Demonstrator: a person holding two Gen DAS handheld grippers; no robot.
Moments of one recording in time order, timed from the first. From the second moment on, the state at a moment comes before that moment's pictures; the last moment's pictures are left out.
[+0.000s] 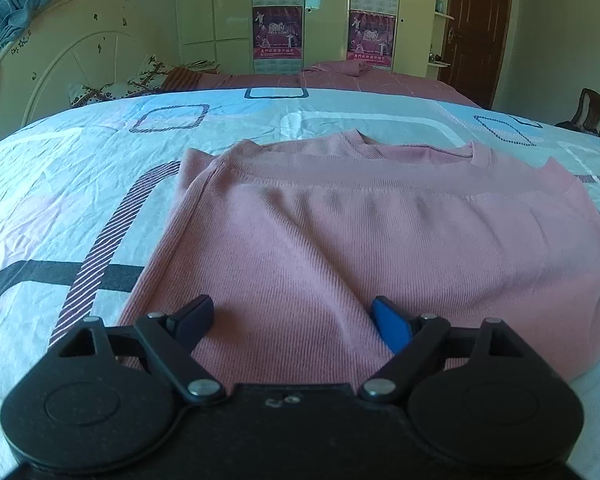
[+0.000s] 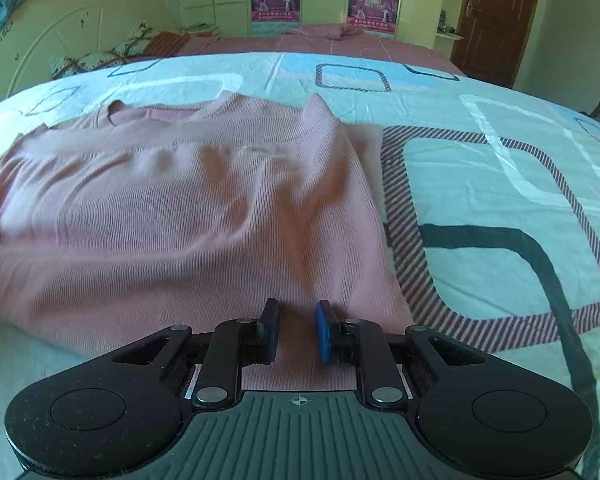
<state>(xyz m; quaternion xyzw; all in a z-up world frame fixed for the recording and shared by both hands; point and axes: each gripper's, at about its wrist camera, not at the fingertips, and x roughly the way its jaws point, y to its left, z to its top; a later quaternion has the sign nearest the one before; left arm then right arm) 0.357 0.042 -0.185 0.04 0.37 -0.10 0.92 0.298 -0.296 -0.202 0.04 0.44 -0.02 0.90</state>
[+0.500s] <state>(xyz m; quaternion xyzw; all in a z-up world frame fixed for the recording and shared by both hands) 0.355 0.040 -0.181 0.02 0.40 -0.08 0.91 0.289 -0.280 -0.174 0.08 0.41 0.02 0.91</state>
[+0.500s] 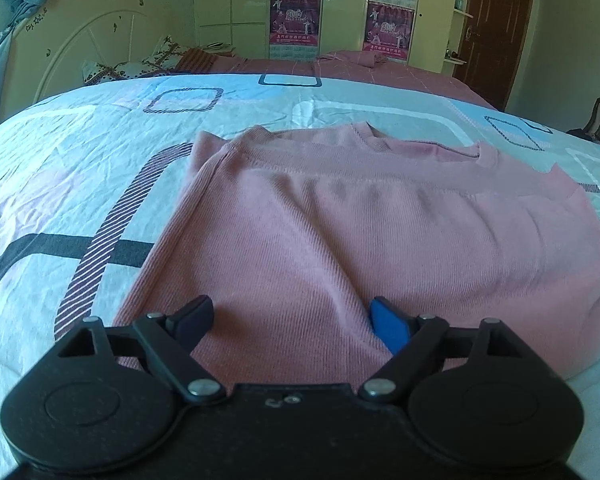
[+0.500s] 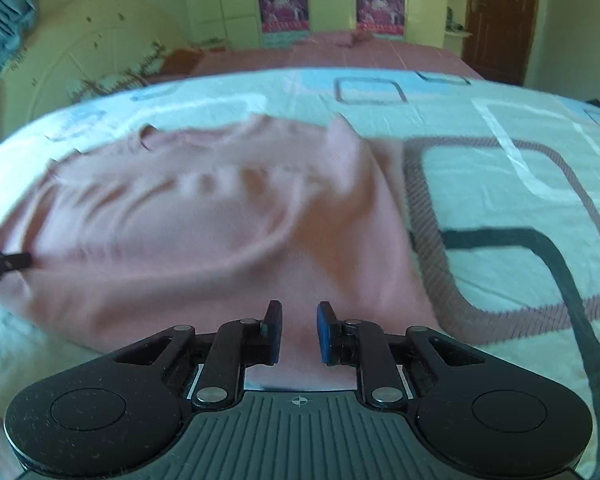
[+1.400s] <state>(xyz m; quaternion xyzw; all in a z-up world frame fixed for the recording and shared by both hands) 0.406 0.031 -0.184 0.02 0.41 -0.09 0.91 0.386 -0.170 -0.192 0.03 0.39 0.03 0.92</state>
